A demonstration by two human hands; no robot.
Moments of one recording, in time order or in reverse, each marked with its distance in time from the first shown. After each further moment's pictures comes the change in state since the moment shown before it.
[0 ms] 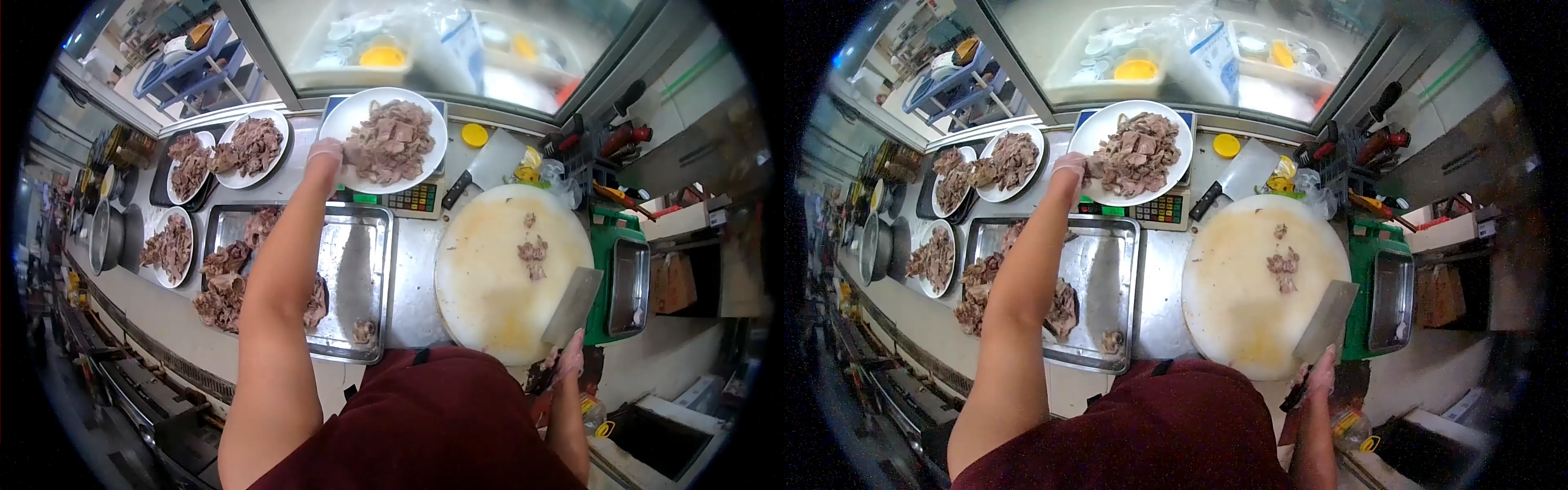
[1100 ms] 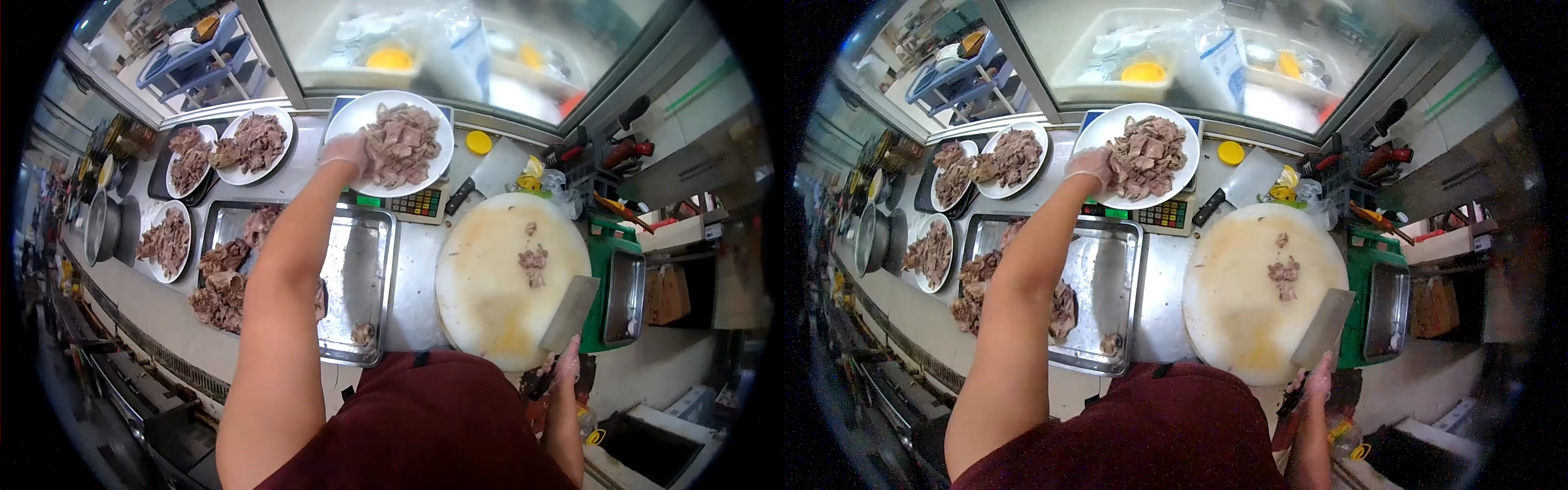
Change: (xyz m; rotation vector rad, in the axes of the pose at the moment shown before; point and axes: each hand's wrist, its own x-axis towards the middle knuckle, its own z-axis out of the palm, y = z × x) left_hand -0.023 0.065 -0.040 0.201 -0.027 -0.042; right_hand 0.016 0.006 -0.003 0.012 -0.010 -0.010
